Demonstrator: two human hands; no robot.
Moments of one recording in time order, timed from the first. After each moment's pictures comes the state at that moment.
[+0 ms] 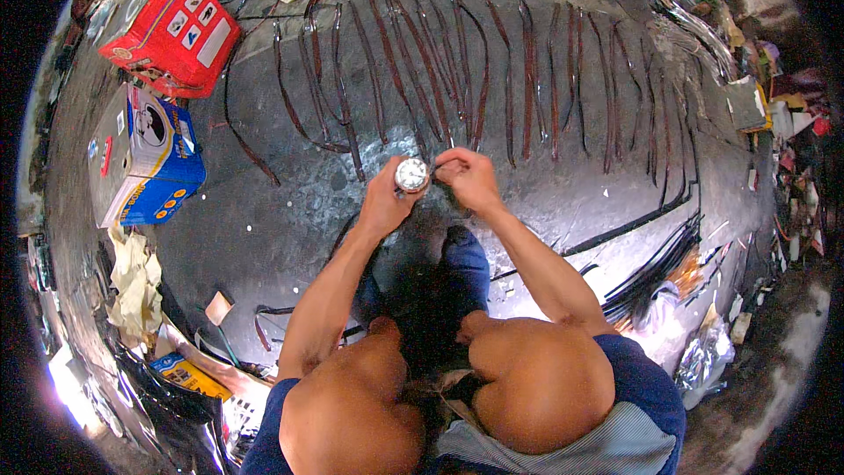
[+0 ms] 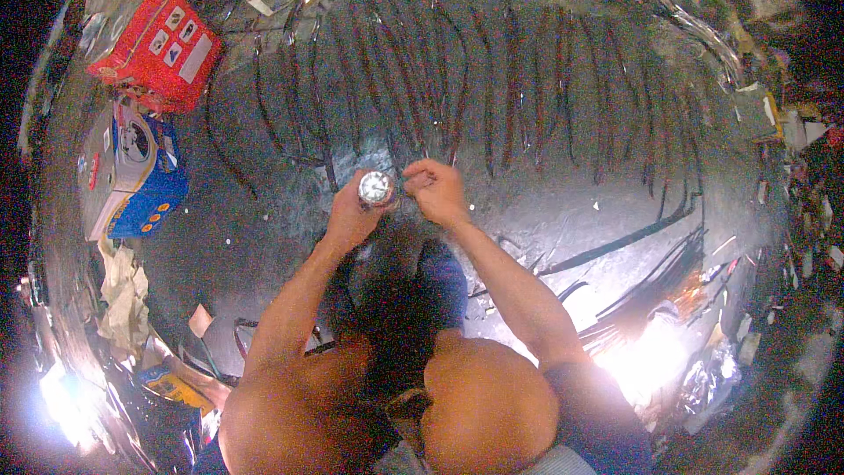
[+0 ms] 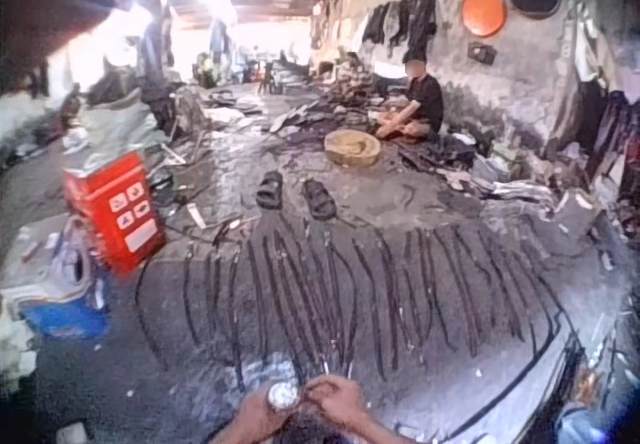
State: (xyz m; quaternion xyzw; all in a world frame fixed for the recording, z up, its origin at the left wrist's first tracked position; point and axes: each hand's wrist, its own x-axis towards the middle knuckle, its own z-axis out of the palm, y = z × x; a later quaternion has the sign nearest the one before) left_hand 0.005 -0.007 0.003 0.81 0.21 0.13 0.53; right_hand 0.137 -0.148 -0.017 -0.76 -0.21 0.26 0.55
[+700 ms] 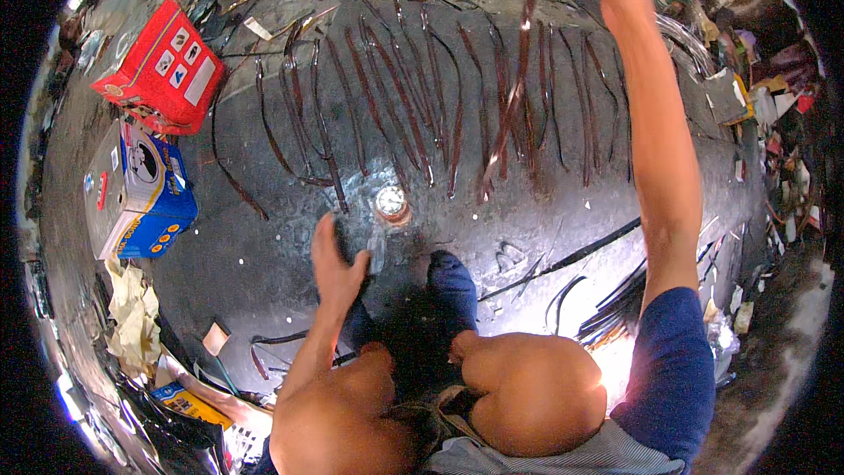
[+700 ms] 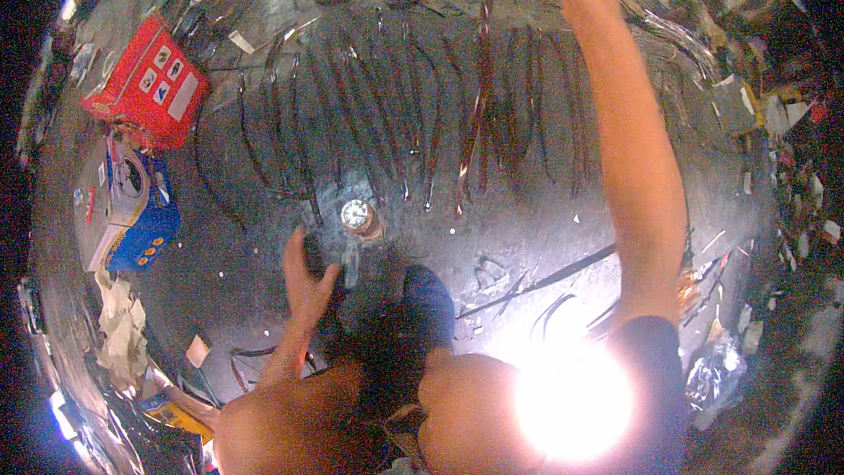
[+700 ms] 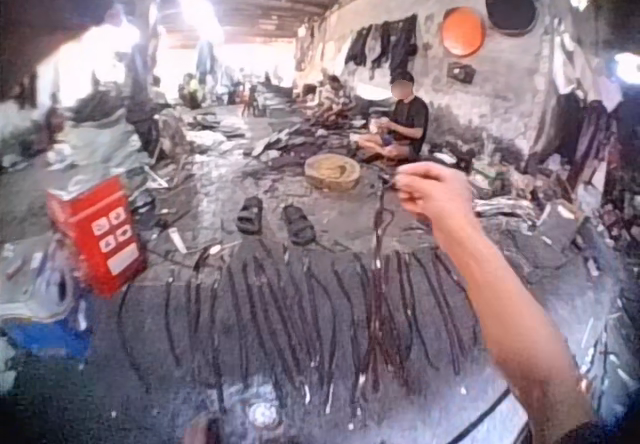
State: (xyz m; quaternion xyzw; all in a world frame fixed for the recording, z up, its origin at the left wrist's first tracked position) left_hand -0.085 -0.011 0.017 0.87 0.29 0.19 0.35; right_hand 0.344 -0.127 0.334 -0.67 -0.25 -0.04 0.69
